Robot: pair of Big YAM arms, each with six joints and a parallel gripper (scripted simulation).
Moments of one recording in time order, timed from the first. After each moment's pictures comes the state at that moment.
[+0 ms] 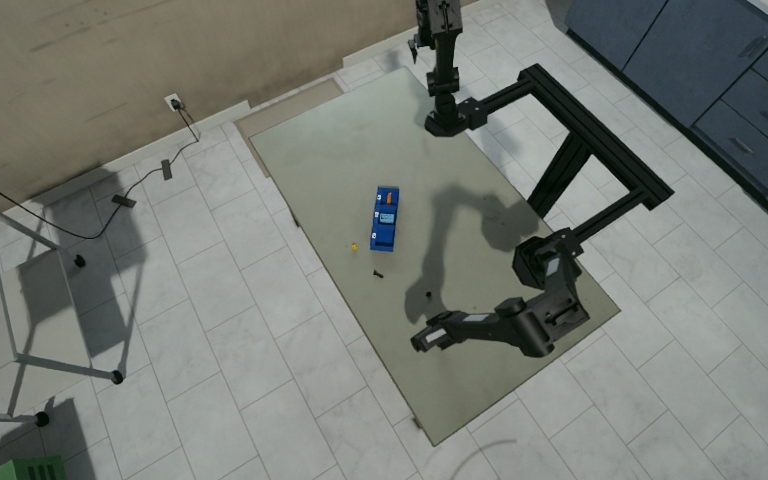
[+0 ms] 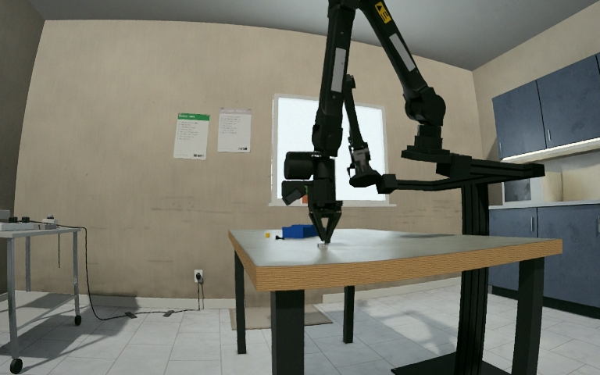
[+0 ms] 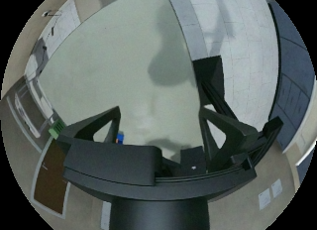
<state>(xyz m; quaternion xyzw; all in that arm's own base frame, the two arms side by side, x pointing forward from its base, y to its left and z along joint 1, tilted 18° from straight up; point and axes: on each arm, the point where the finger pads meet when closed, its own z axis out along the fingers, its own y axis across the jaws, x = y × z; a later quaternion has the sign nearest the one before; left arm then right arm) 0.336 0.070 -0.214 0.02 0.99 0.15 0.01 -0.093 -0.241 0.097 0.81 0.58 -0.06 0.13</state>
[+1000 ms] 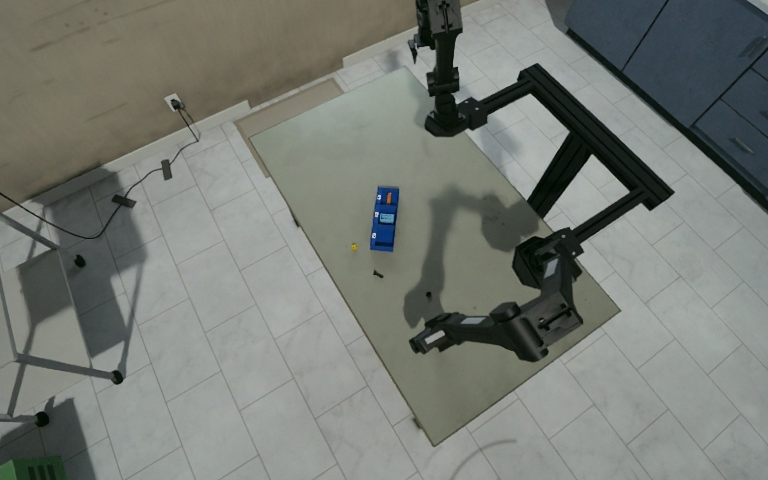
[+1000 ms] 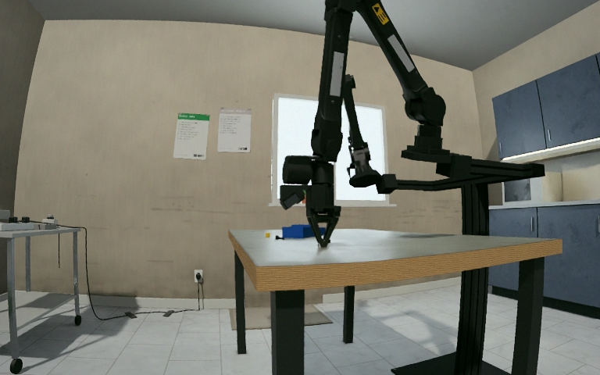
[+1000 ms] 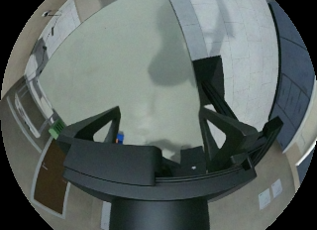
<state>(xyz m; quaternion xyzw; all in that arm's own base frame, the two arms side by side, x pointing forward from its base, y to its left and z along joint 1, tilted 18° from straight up) 0.342 0.074 -0.225 0.02 0.99 0.15 0.02 -0.093 -0.241 0.097 0.81 0.58 -0.06 0.13</state>
